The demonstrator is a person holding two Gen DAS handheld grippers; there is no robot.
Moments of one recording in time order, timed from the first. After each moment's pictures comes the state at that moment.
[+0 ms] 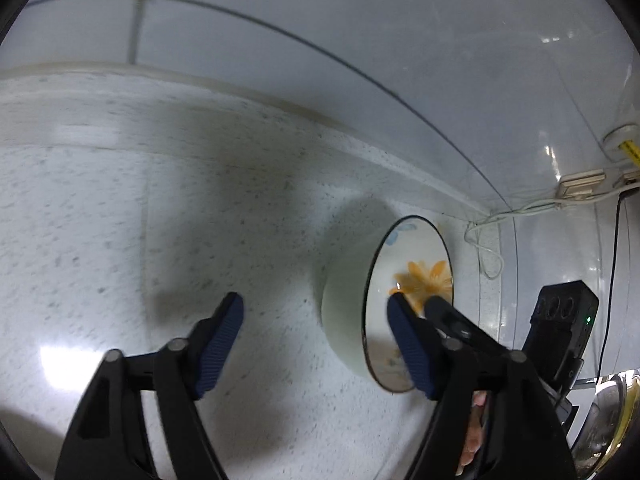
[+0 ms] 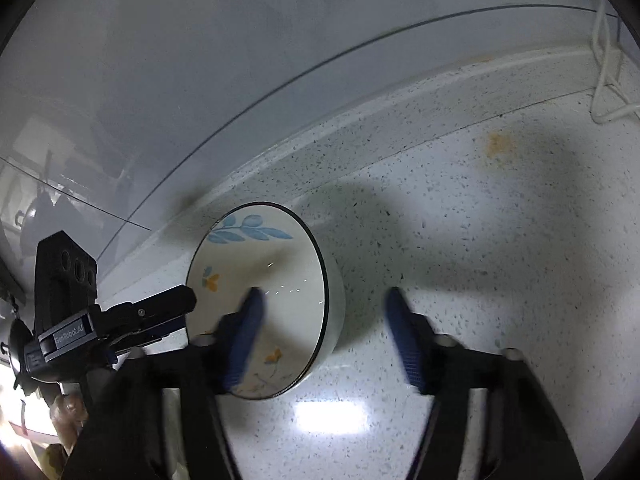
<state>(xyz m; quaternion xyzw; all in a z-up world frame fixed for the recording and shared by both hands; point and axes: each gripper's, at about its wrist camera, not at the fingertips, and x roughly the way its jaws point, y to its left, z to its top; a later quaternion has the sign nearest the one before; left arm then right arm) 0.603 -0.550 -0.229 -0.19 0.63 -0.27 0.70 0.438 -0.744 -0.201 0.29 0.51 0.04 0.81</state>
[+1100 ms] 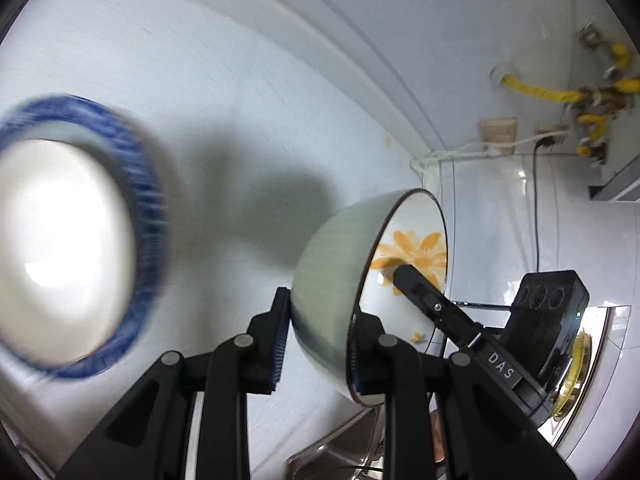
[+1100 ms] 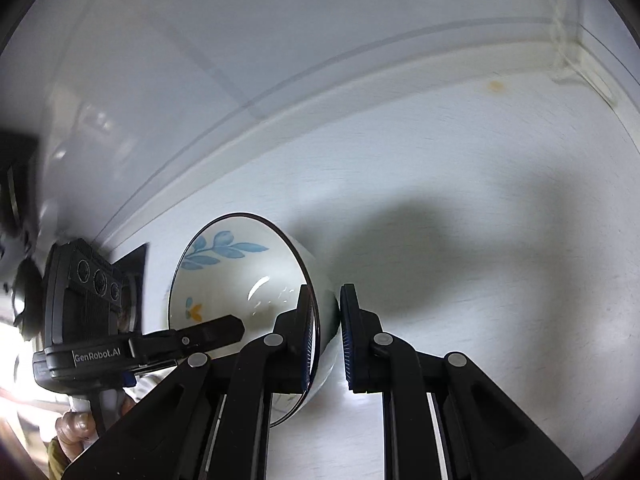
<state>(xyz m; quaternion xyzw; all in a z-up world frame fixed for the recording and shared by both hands) 0.416 -0.418 -0.151 -0.28 0.64 -0.28 0.65 0.267 -0.589 -0.089 0.24 0.51 0.07 0.82</state>
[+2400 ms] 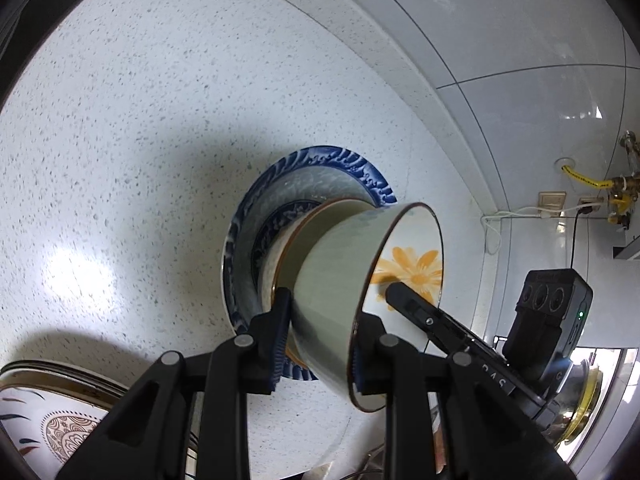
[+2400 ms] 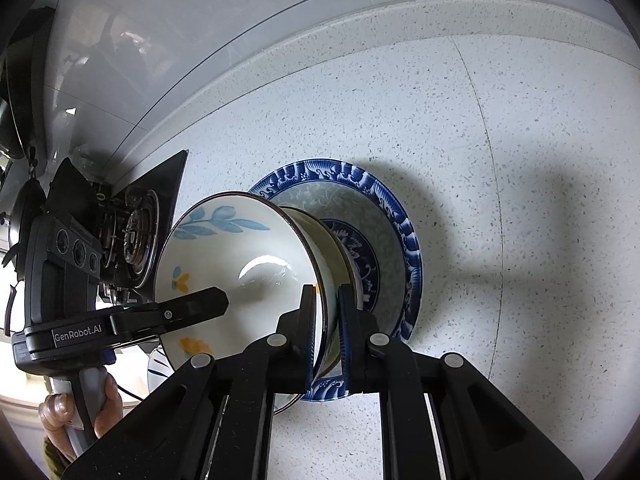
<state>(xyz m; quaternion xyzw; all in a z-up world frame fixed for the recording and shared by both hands) 0.426 -0.241 -0.189 -0.29 0.65 -0.18 0.68 0.316 -0.441 -0.154 0.21 0.59 0.16 0.76</state>
